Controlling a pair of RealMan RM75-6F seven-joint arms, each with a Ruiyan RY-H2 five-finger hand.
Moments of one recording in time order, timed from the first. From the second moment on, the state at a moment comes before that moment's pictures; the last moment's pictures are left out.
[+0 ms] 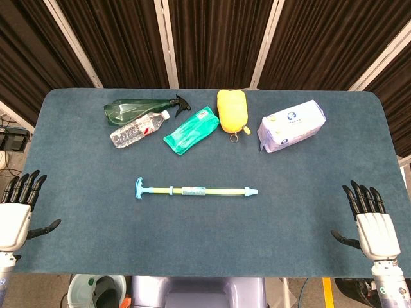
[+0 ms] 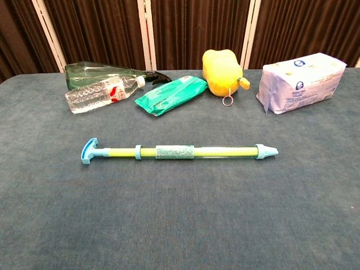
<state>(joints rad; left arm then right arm) -0.10 -1.21 -0.04 -1.54 1.57 1.55 0.12 0.09 -1.17 0.05 -1.58 -1.54 1.50 -0.13</state>
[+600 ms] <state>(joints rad) -0.11 -1.21 -0.04 -1.55 1.59 1.55 0.13 0.12 -1.22 0.02 -1.59 -1.64 1.46 -0.22</state>
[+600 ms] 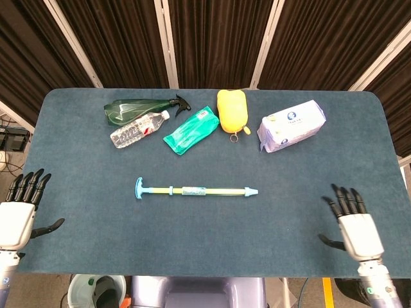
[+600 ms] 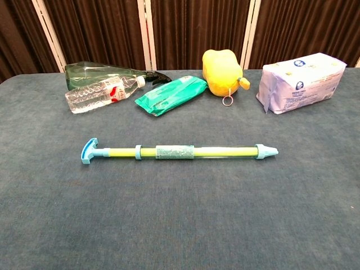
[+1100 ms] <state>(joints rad) -0.11 -1.19 -0.04 -1.55 1.57 1.55 0.09 0.27 -1.42 0.03 -1.57 -1.61 1.17 -0.46</state>
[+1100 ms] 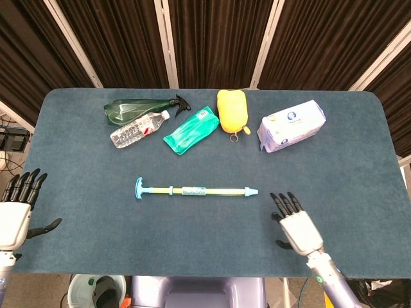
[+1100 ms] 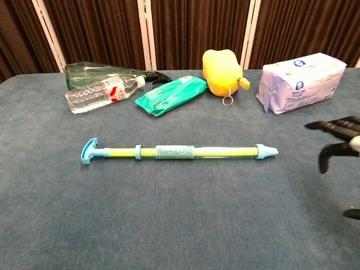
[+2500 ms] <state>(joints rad) -0.15 -1.23 -0.09 -1.51 1.46 1.45 0.14 0.54 -1.66 0.19 -1.21 -1.54 1.00 -0.23</state>
